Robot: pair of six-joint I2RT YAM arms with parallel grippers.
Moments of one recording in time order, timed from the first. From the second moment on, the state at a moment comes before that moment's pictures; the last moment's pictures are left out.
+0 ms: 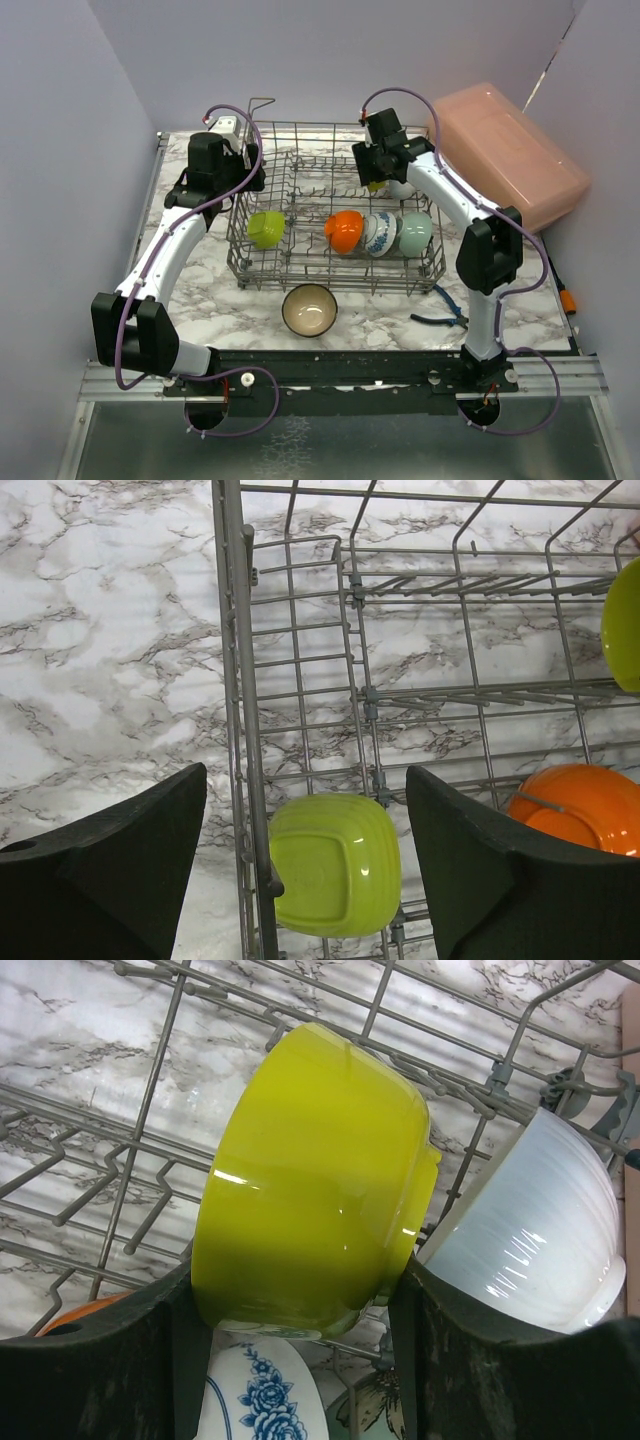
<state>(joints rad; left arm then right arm) -0.17 1.39 1.21 -0.29 0.08 -0.18 0.46 2.02 1.87 -0.70 0.19 0.05</state>
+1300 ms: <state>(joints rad) -0.17 1.39 1.21 -0.29 0.09 -0.18 0.42 2.08 1.87 -0.66 0.06 0.12</state>
